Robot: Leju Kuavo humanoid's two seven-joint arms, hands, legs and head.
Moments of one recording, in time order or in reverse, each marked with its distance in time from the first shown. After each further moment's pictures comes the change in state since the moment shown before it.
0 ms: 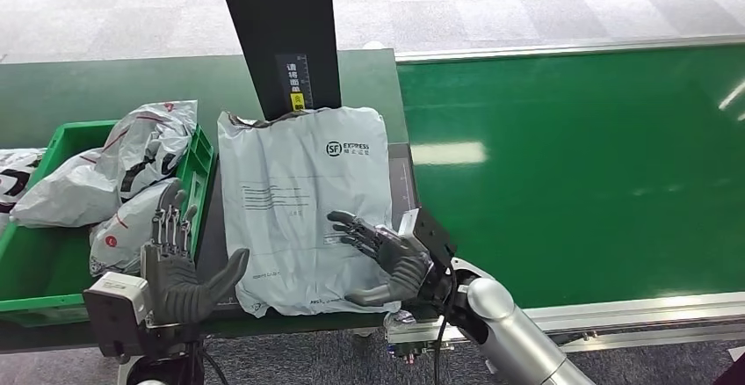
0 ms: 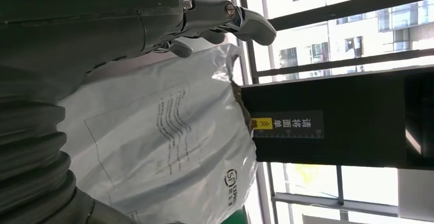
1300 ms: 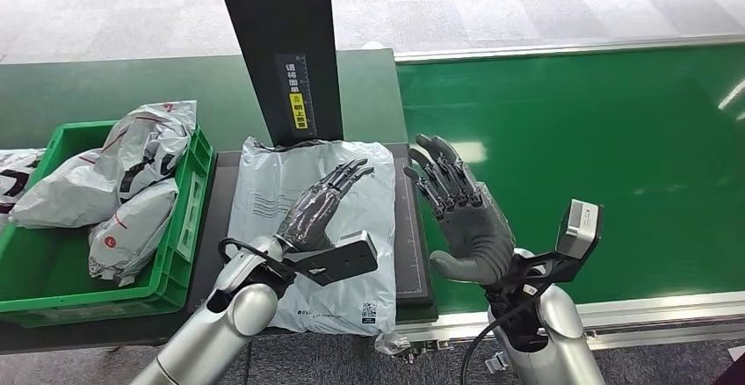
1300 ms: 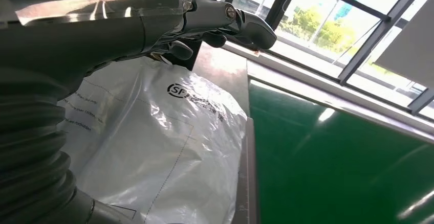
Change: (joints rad) left arm -0.580 0.050 -0.363 0.593 -0.489 -0.251 0.139; right arm 0.192 0.087 -0.373 -0.385 -0.104 0.092 -0.114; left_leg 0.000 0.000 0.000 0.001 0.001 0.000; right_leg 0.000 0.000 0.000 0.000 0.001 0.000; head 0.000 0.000
